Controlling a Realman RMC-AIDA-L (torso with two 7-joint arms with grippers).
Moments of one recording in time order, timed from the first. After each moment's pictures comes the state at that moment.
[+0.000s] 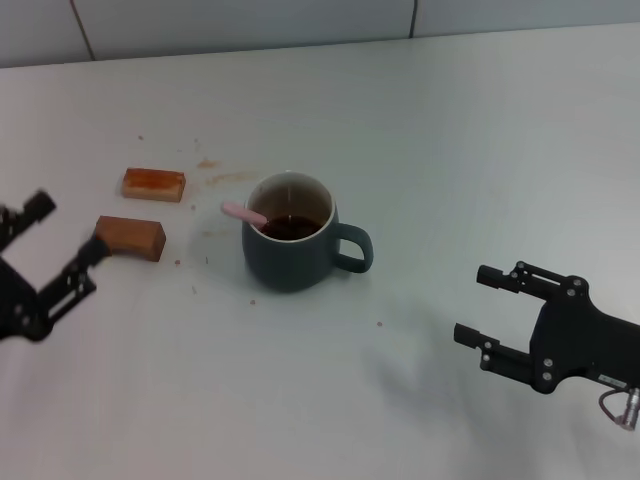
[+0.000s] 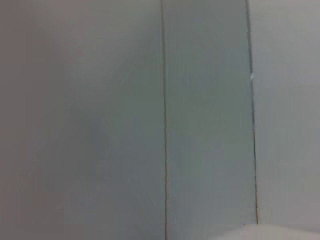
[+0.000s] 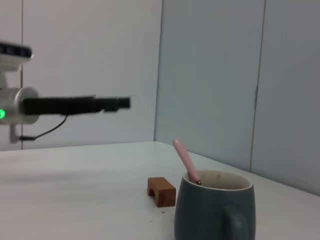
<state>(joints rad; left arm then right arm) -0.10 -2.01 1.10 0.37 1.05 1.63 -0.65 0.34 2.08 -0.26 -0.28 -2.19 -1.67 0.52</state>
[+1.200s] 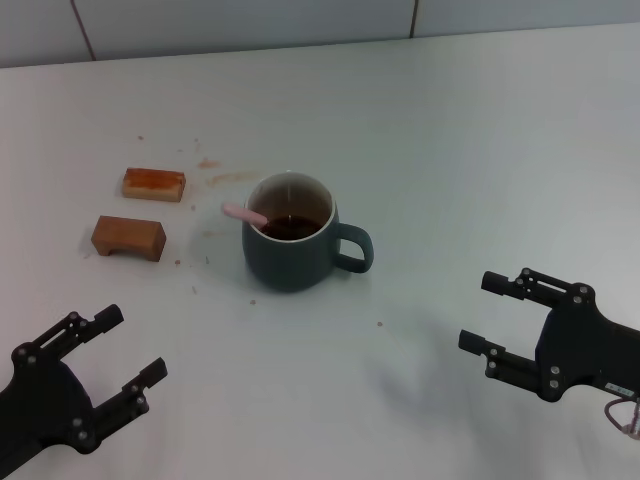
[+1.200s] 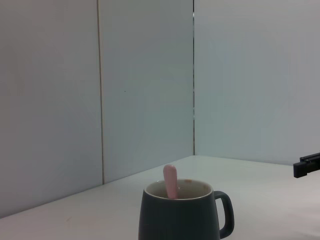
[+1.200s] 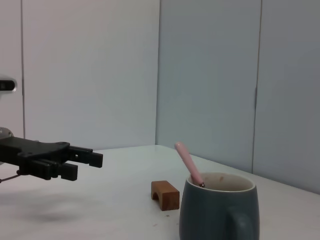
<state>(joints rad) -0.07 -2.01 1.11 0.27 1.27 1.64 -0.51 0.32 2.07 -0.26 -0.28 -2.19 -1.70 0.54</state>
